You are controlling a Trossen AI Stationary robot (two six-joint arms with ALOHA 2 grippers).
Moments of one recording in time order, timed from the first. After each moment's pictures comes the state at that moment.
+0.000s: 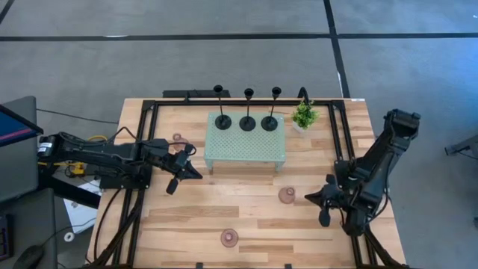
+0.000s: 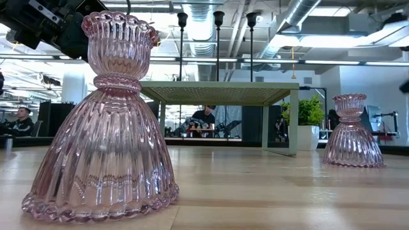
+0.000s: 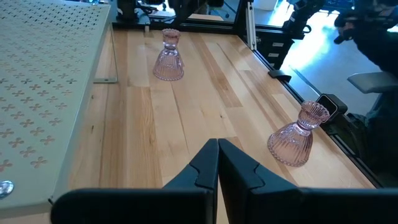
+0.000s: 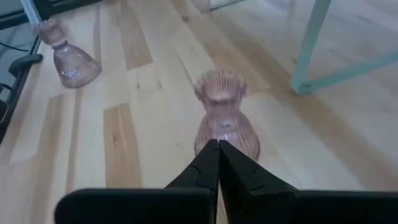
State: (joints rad) left arm -0.03 0.60 0.31 0.10 0.30 -0.01; right arm 1.17 1.21 0.46 -0.51 1.04 1.44
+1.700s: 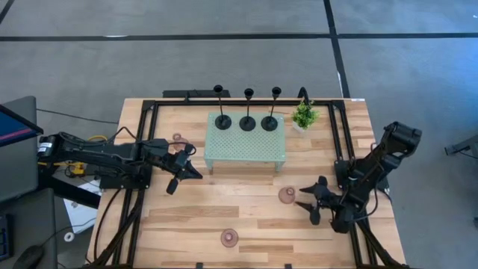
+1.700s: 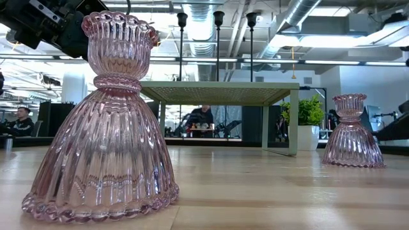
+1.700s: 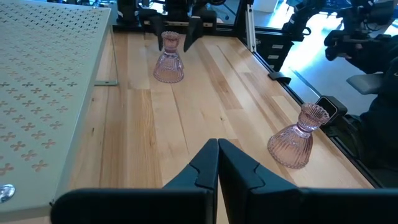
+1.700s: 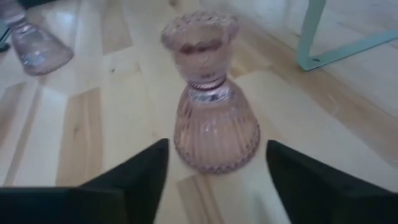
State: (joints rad) left arm -0.03 0.60 0.31 0.11 0.30 -0.01; right arm 1.07 1.44 0.29 0.01 1.05 1.30
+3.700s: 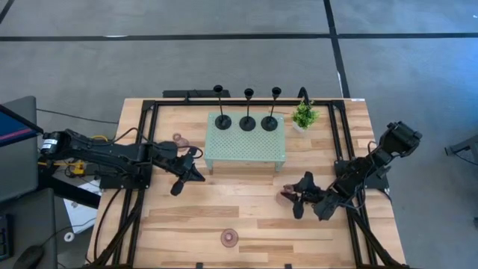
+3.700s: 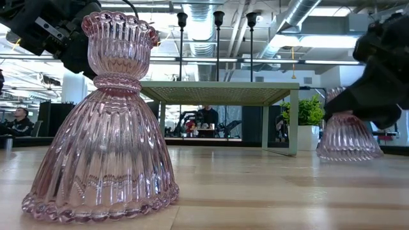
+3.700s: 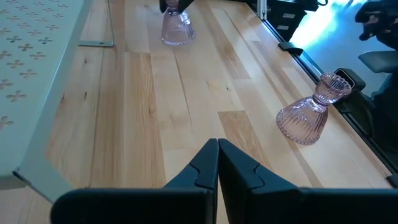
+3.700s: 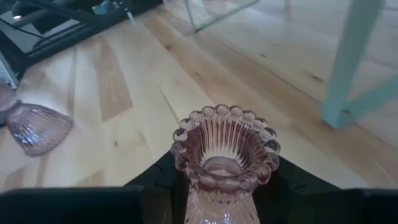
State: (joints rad) left arm -0.03 0.74 0.31 0.13 0.30 -0.01; right arm 0.76 1.44 0.32 0.40 0.91 0.96
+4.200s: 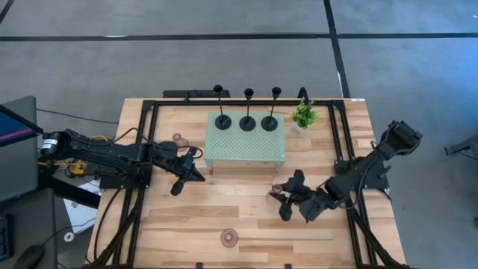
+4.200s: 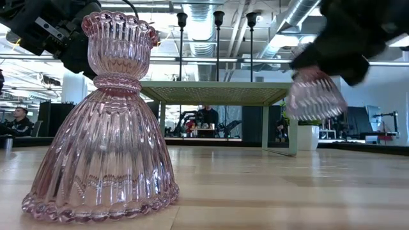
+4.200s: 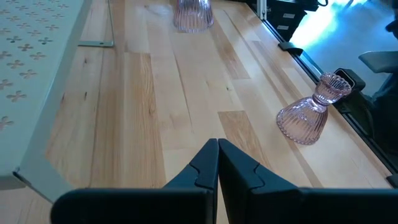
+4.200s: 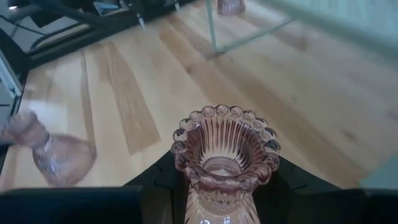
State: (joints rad) left arm -0.03 0.74 0.31 0.13 0.30 -0.01; right arm 0.64 1.43 0.66 0.04 0.82 0.84
